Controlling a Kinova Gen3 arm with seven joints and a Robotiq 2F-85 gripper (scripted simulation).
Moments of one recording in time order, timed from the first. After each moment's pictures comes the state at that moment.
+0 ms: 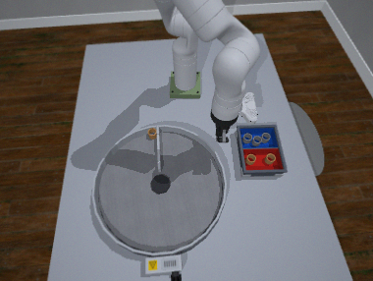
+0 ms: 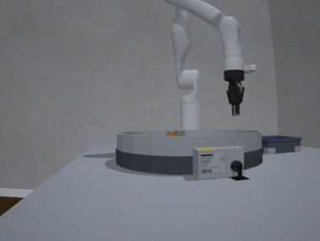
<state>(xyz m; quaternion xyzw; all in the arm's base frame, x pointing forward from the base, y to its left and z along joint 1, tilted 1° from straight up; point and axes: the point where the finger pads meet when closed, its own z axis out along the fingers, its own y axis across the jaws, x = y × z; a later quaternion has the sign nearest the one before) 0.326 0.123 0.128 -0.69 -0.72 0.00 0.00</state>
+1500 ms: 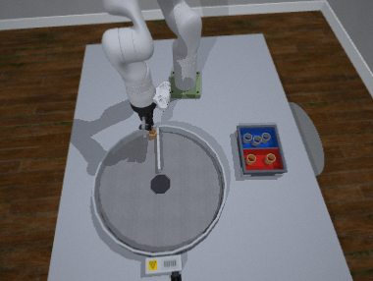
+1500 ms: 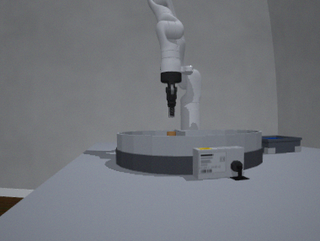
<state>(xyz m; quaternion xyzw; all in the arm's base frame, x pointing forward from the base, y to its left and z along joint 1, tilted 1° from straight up) 0.290 -0.105 0.123 -0.71 -0.71 -0.01 0.00</state>
